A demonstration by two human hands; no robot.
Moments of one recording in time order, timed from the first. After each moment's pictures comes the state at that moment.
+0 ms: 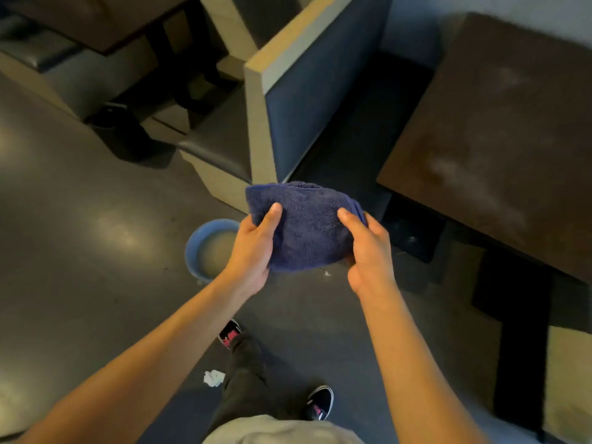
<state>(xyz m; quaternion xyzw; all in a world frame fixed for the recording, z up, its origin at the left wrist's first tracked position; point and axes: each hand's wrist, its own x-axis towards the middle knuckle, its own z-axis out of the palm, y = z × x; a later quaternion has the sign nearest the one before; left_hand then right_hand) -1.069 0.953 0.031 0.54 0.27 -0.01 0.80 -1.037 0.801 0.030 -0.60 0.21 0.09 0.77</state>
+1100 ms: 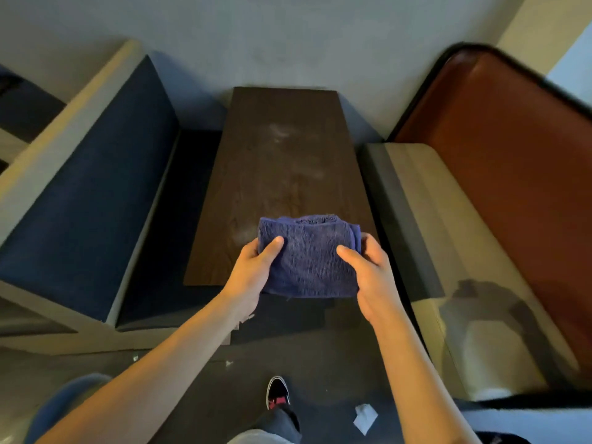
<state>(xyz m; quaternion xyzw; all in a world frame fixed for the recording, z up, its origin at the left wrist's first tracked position) -0.888 0.572 0.090 0.65 0.06 -0.25 0.72 -0.965 0.399 0.095 -0.64 0.27 -0.10 0.71</state>
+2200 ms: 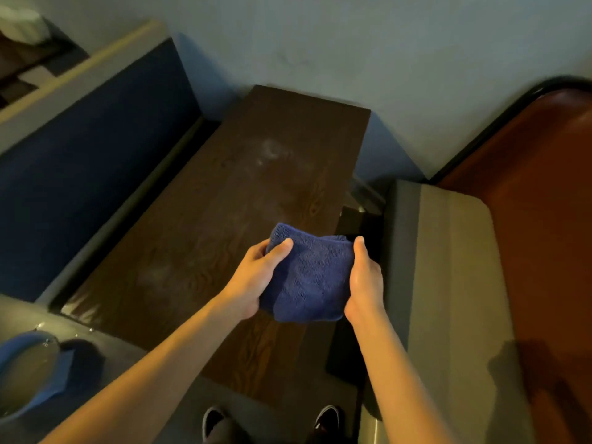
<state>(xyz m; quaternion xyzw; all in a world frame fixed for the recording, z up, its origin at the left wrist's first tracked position) -0.718 0.211 0.098 0.63 0.17 -0.23 0.73 -0.724 0.048 0.101 -0.59 0.36 0.07 0.72</state>
